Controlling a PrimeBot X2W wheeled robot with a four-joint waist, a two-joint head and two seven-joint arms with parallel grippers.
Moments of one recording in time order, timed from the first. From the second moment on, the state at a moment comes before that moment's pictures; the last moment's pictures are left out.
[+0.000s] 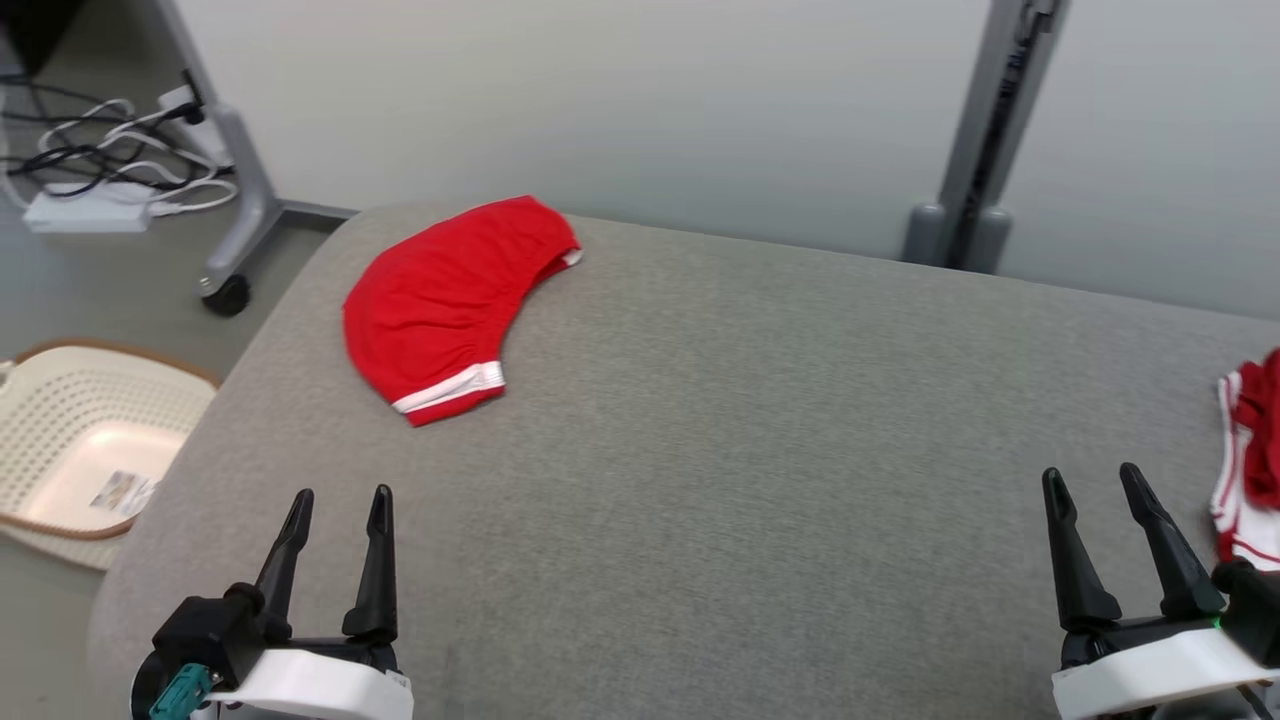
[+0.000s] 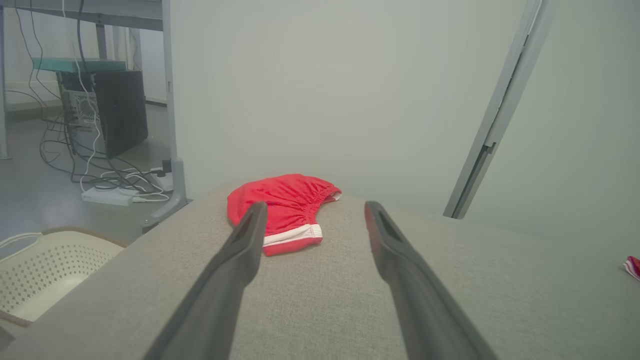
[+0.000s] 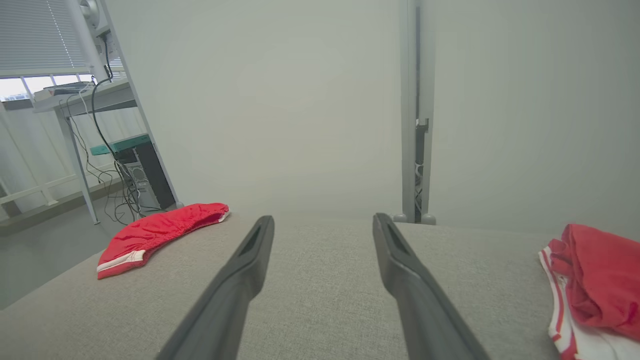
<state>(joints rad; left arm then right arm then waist) -0.01 0.05 -0.02 0.21 -0.28 -0.11 -0.26 0.01 -0.20 0.10 0.12 0.39 0.13 -0.26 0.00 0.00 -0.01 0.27</state>
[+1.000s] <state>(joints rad) -0.02 0.05 -0.01 0.21 -0.27 -0.10 -0.26 -0.04 -0.20 0.18 0.17 0.42 0.13 -0.26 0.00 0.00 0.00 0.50</state>
